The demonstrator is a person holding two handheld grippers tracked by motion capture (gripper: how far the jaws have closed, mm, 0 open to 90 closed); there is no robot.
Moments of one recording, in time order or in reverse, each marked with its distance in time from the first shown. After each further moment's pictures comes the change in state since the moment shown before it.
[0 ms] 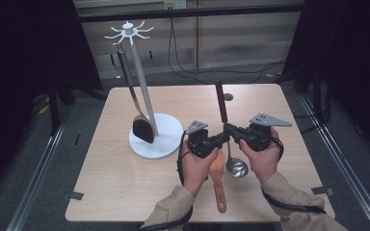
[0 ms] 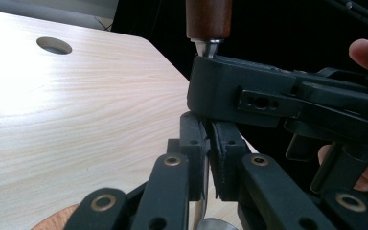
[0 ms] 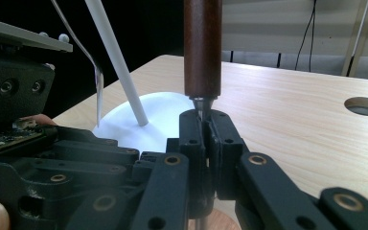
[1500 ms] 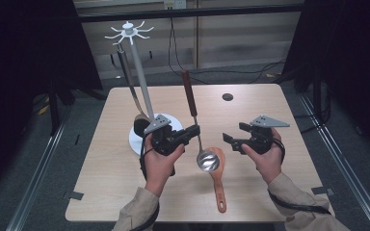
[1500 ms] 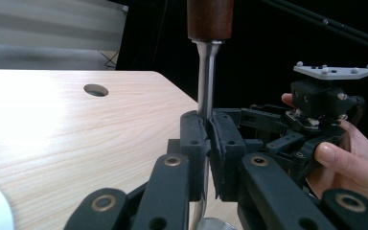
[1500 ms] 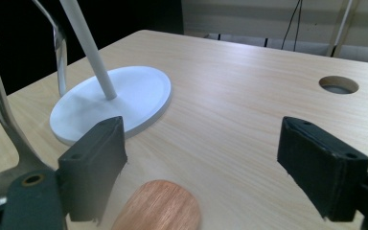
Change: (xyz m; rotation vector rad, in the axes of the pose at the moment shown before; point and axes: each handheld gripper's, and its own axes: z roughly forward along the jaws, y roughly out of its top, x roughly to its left) left arm 0.034 0.030 -0.086 -0.089 -0.026 0.101; right arm -0.028 -0.021 0.011 0.070 -0.045 -0.050
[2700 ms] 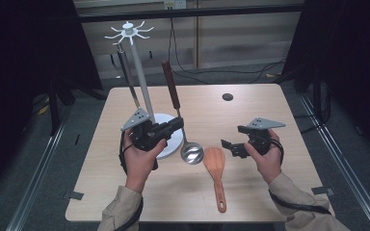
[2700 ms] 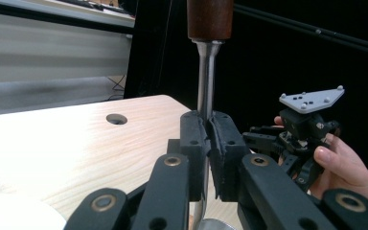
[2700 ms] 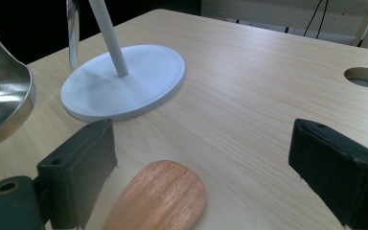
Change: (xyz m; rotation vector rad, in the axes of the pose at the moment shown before) left arm 0.013 0.026 -0.040 -0.069 0.002 0.092; right arm -0.002 -0.006 0.005 0.066 0.063 -0.053
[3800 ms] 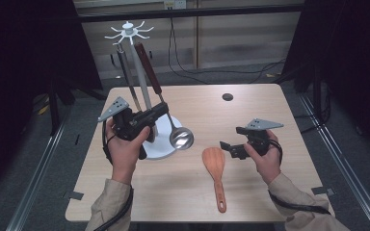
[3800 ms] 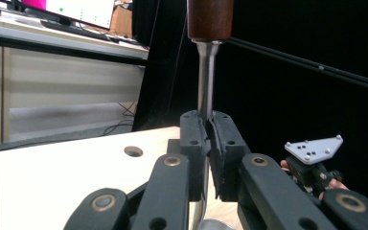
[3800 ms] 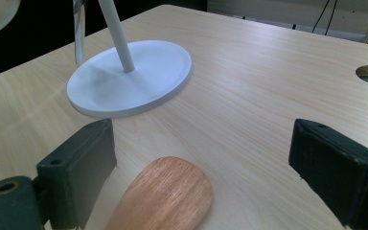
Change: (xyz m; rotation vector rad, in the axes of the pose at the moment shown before) left arm 0.018 0.035 -0.026 -0.113 0.037 -0.005; right arm 0.002 -0.002 0.002 0.011 0.022 -0.012
